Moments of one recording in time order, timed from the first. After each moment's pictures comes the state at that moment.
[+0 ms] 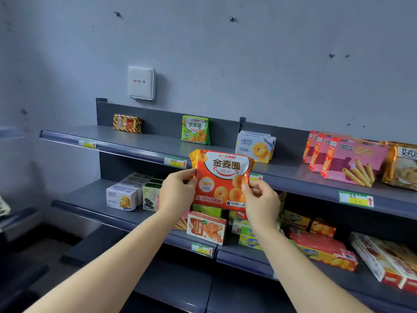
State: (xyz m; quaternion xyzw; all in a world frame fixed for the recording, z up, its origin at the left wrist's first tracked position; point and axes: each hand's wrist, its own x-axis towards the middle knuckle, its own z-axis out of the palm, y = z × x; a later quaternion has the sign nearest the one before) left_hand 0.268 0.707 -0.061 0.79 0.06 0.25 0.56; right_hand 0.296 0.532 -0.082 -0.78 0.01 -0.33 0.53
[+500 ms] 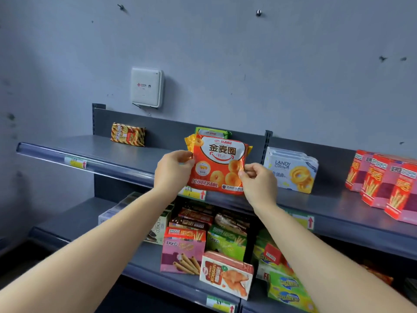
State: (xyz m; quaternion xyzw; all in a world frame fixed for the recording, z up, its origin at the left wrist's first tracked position) left_hand 0.448 0.817 -0.015 0.78 0.05 0.29 0.56; right_hand 0.484 0.634 -0.028 -0.83 -0.04 -0.31 0.47
